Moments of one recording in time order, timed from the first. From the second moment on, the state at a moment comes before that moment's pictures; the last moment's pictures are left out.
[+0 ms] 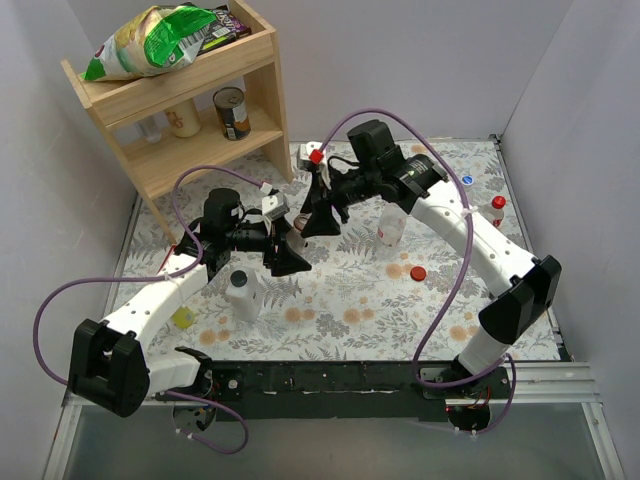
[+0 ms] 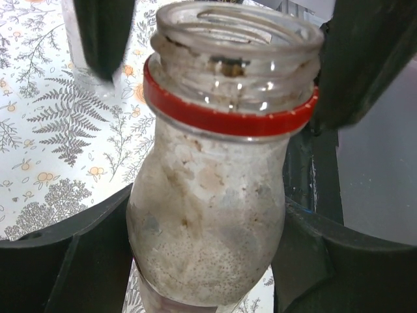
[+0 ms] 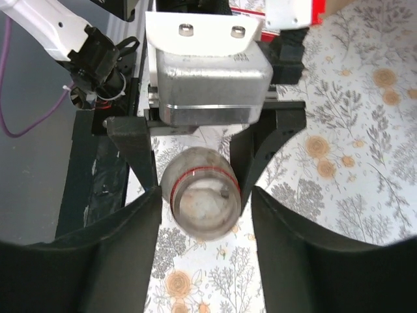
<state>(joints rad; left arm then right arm) -0.39 1.21 0.84 -0.08 1.05 0.10 0.73 1.66 1.79 -0.77 -0.89 -0.39</state>
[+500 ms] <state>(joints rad) -0.39 1.18 0.81 -0.14 1.02 0.14 0.51 1.12 1.36 -1.03 -0.70 -0.86</state>
